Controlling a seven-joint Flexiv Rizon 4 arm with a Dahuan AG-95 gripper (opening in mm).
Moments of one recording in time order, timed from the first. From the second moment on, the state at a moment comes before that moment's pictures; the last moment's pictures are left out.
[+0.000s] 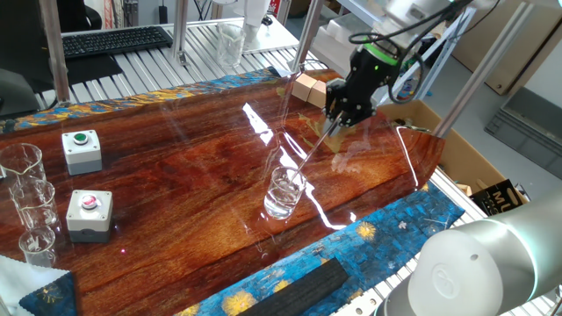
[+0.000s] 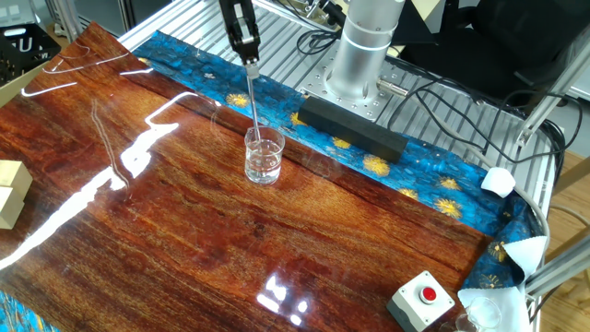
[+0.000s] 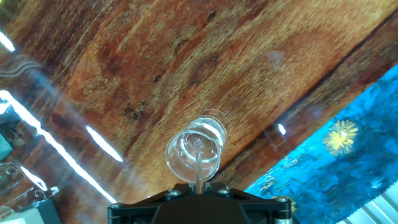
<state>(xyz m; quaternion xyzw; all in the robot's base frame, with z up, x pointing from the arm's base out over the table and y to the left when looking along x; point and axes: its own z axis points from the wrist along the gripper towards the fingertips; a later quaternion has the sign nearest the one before) 0.395 -0.097 0.262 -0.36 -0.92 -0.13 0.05</state>
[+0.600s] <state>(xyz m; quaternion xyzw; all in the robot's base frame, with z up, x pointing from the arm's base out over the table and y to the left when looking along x) 0.379 -0.116 0.283 -0.38 -0.91 -0.15 0.05</state>
